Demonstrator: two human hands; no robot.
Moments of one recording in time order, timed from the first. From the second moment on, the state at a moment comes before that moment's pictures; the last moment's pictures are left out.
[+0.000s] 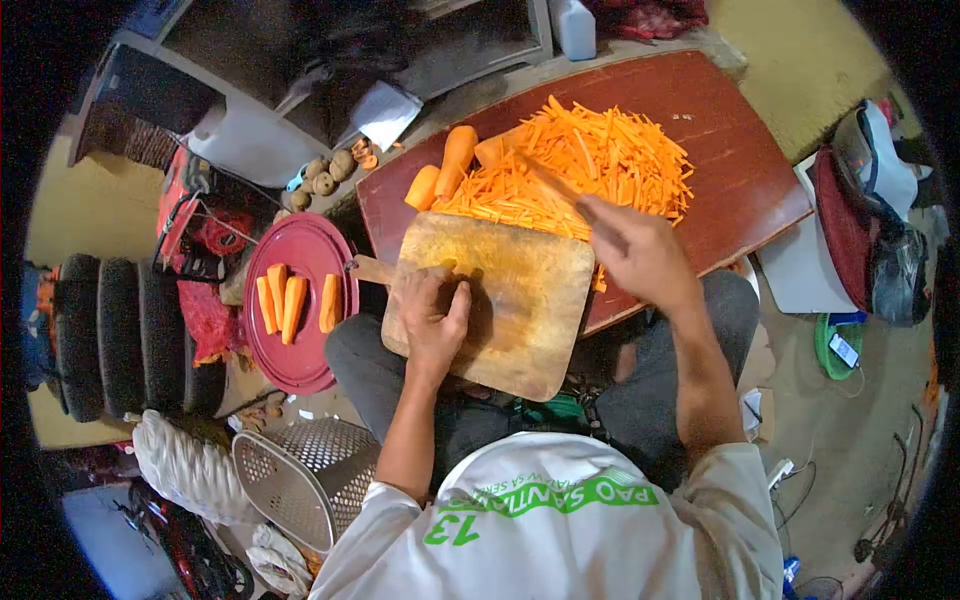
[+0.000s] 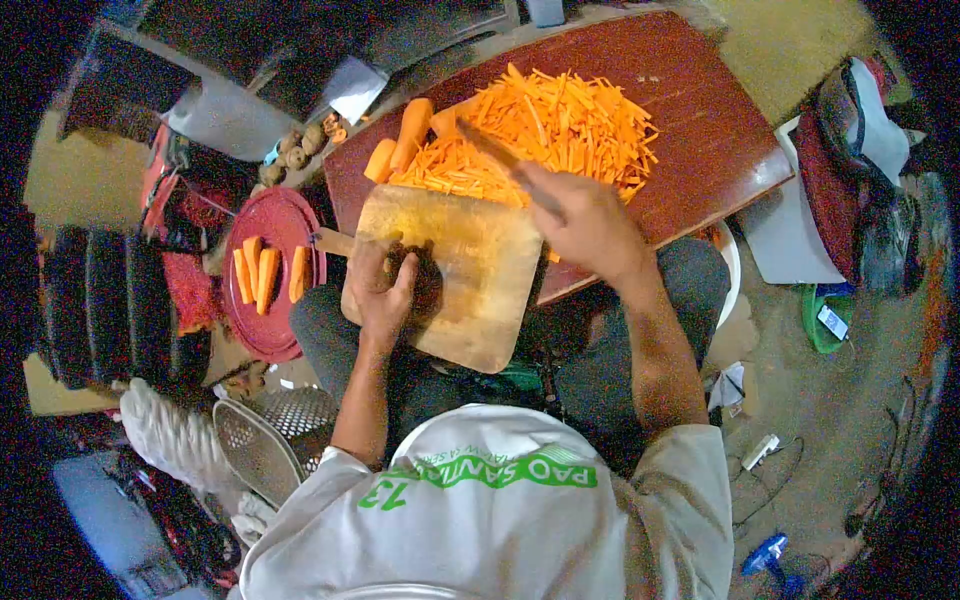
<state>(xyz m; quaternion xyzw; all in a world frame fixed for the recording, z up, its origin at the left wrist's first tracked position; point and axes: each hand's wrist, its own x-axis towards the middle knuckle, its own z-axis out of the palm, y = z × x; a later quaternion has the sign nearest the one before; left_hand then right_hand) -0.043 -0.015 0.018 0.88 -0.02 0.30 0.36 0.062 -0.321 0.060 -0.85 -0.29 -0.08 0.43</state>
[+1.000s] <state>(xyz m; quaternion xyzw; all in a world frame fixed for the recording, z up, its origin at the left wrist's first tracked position) 0.098 0.044 0.024 0.93 -0.06 0.27 0.24 0.014 -0.292 0.064 -0.87 -0.45 -0.07 0.21</state>
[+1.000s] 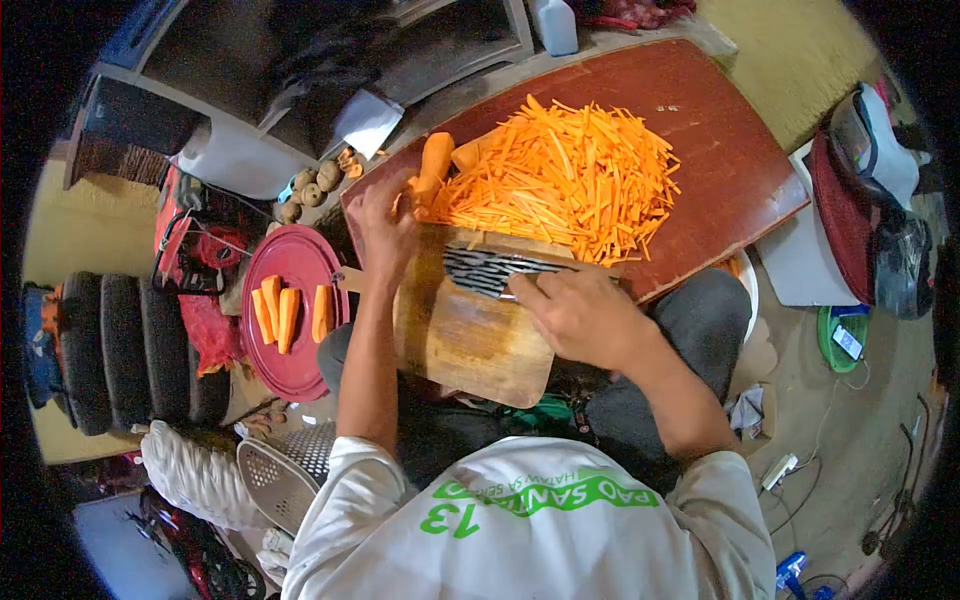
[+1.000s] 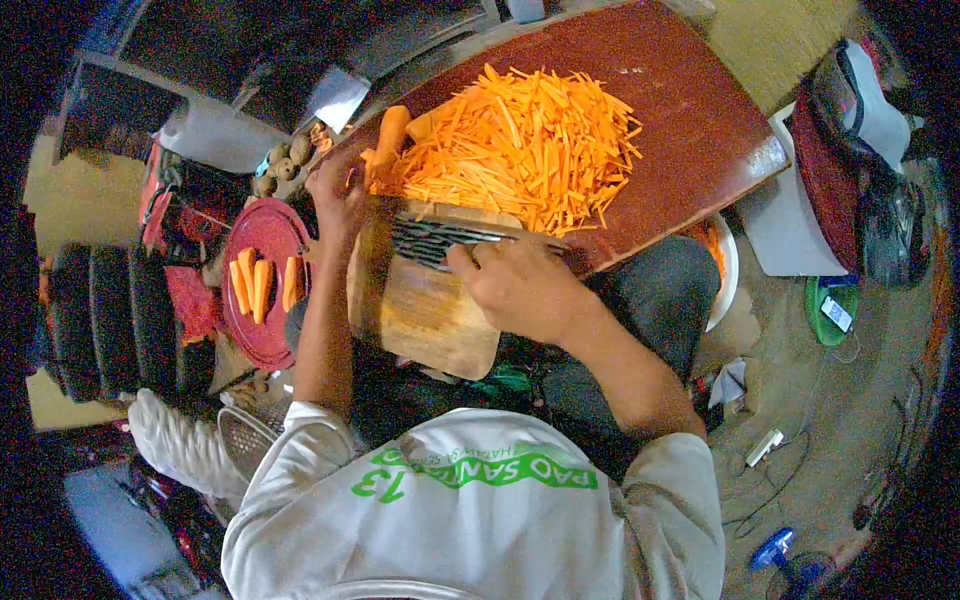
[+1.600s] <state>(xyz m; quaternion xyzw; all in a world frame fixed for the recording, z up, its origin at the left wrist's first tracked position) 0.066 0.004 0.026 0.94 -0.08 0.20 0.25 0.017 -0.274 0.066 -0.87 -0.45 -0.08 0.17</state>
